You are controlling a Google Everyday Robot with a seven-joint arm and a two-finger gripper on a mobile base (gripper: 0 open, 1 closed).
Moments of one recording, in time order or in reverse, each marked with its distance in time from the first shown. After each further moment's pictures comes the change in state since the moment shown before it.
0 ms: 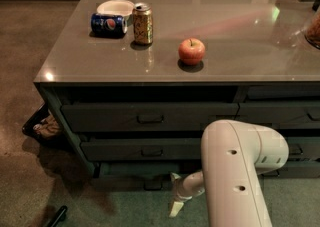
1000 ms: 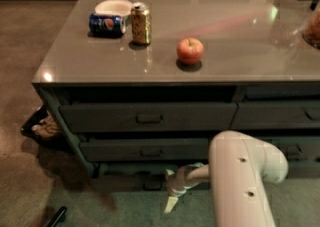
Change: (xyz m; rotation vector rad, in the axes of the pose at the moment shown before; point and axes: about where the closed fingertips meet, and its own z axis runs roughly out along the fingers) arm -0.008 -0.014 0.036 -0.075 -0.019 -0.008
